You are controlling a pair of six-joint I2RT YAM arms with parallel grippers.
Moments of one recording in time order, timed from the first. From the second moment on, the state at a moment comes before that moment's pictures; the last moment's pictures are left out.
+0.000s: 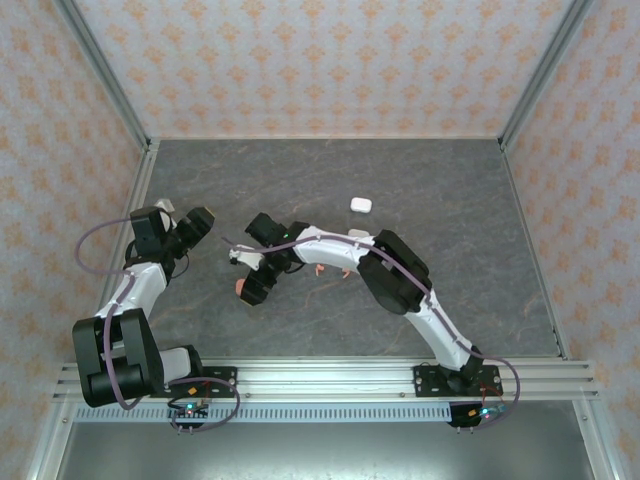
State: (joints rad) left arm 0.30 1.25 0.60 -0.01 0.42 -0.64; right arm 0.98 2.31 1.78 -0.59 -0.54 -0.20
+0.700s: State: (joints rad) left arm 0.30 1.25 0.60 -0.01 0.42 -0.65; right arm 1.08 2.28 1.77 -0.60 -0.18 -0.36
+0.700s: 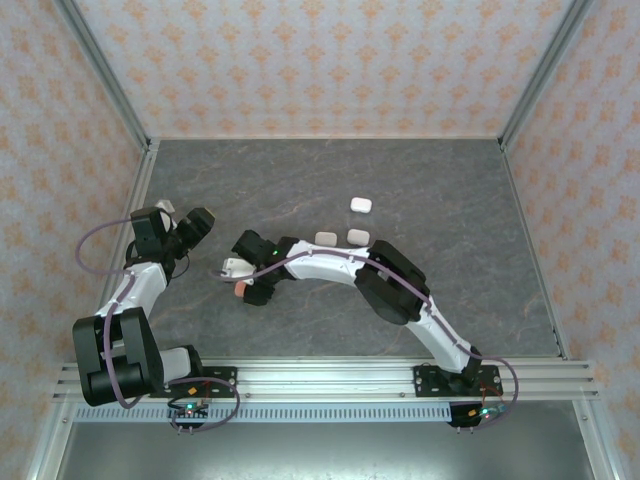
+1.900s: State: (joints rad) left arm -0.25 0.96 0.78 0.02 0.84 -0.69; right arm 0.80 1.20 1.05 -0.35 -0.11 -0.32
